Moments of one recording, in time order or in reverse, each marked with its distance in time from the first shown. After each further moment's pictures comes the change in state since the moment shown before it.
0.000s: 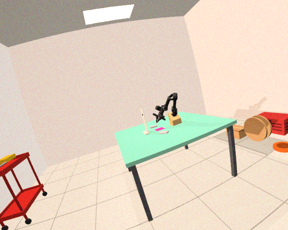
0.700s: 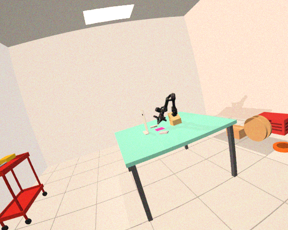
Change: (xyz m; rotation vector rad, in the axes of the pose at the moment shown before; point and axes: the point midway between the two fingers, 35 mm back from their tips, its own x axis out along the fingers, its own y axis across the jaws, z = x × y) arm 0.014 0.025 0.008 -0.017 -0.062 0.098
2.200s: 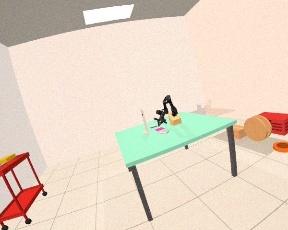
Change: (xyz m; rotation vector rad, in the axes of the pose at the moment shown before) arm 0.028 0.019 0.000 0.002 0.000 0.003
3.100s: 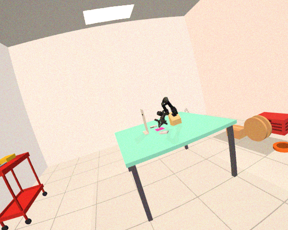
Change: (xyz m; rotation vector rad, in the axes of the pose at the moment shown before) arm 0.012 0.012 0.003 0.005 -0.007 -0.002
